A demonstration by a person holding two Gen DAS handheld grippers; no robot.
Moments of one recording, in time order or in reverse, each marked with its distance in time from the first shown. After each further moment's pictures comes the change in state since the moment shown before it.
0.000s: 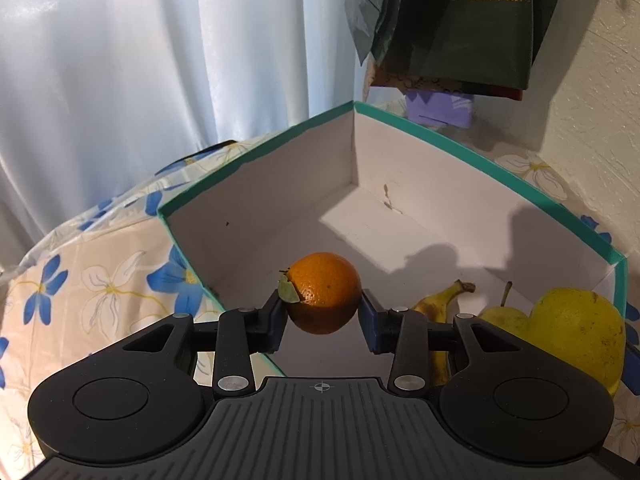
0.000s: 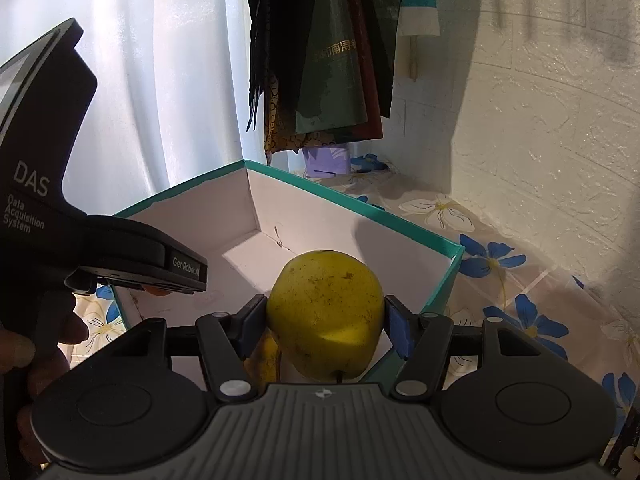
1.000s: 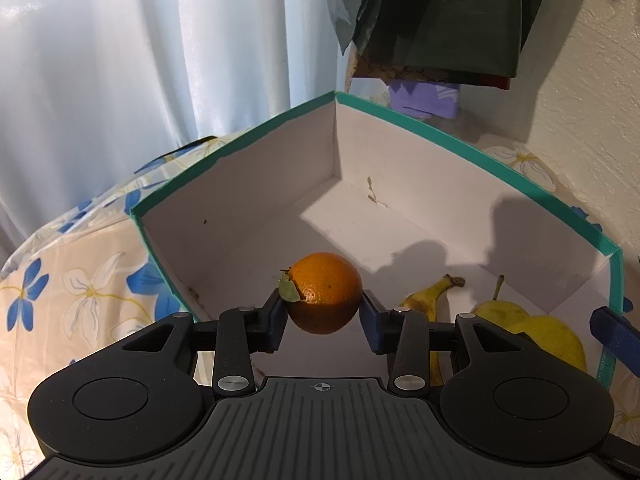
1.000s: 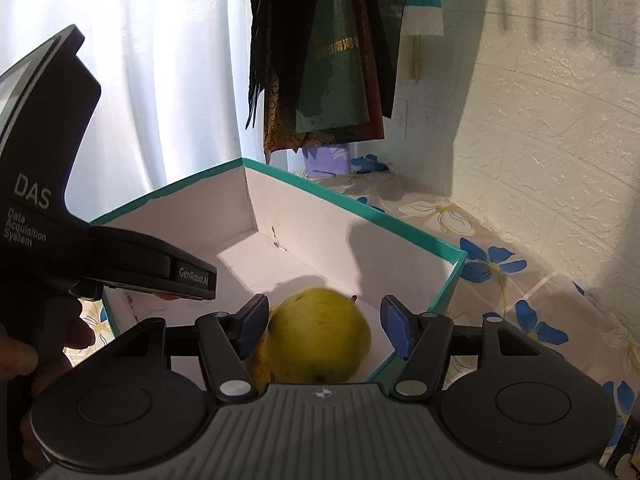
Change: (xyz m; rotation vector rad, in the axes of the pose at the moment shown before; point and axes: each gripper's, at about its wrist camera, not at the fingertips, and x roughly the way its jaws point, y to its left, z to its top) left arm 0.011 -0.004 -0.001 0.020 0.014 -0.042; right arm 0.004 -0.002 0.005 -0.021 -0.002 -0.004
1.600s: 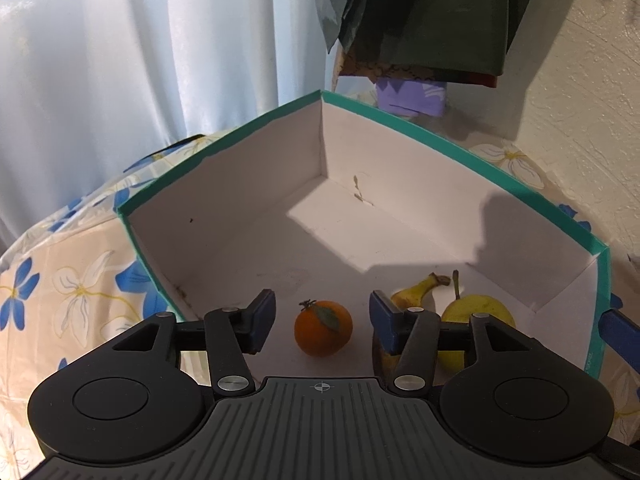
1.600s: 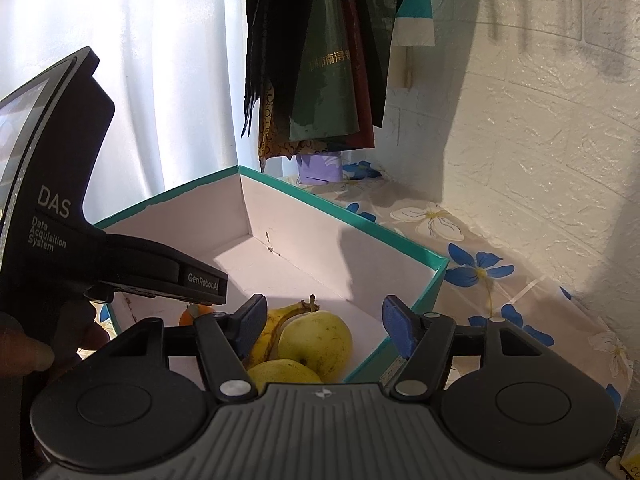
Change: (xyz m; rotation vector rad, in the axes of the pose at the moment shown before) left arm -0.002 -0.004 -0.001 0.004 0.004 -0.033; right arm -0.011 -0.004 0.003 -0.001 -0.008 -0.011
